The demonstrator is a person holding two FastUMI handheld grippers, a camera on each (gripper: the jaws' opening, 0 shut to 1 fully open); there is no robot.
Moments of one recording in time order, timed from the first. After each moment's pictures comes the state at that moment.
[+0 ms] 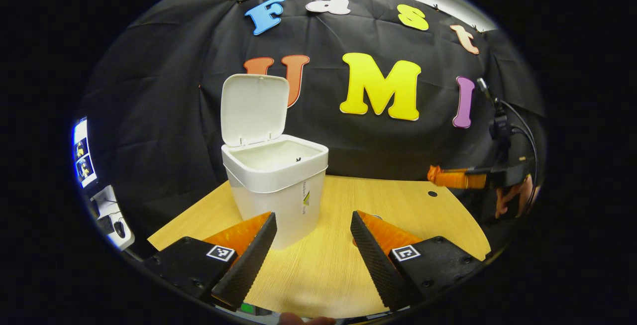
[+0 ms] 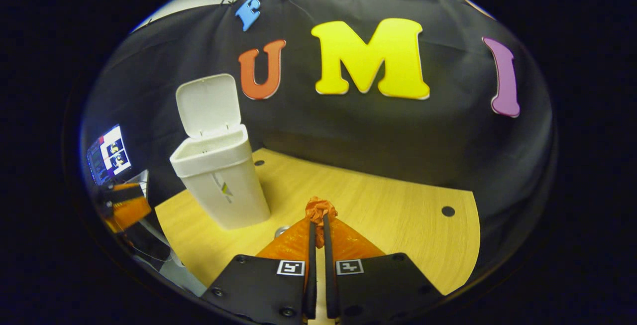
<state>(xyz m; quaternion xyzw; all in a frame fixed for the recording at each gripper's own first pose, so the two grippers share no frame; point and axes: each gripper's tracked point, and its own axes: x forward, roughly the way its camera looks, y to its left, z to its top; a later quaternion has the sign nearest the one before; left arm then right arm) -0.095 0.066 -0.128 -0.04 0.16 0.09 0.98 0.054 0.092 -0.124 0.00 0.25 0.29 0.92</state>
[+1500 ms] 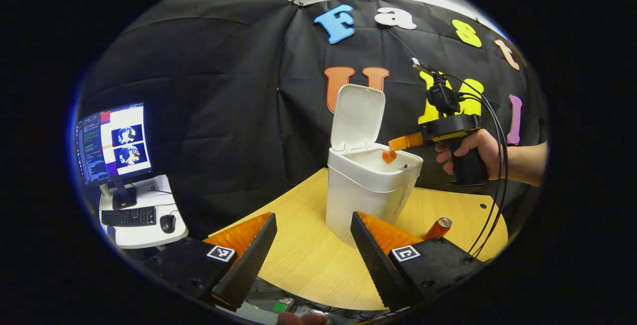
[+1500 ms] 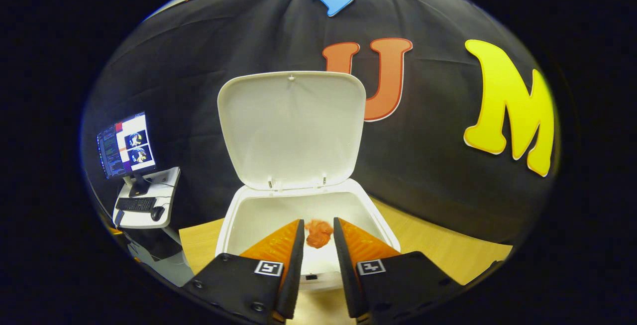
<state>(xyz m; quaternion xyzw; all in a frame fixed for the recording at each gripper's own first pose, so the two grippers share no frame) -0.176 0.202 -0.112 -0.04 0.13 0.24 0.96 0.082 0.411 -0.117 -0.05 0.24 0.43 0.87</state>
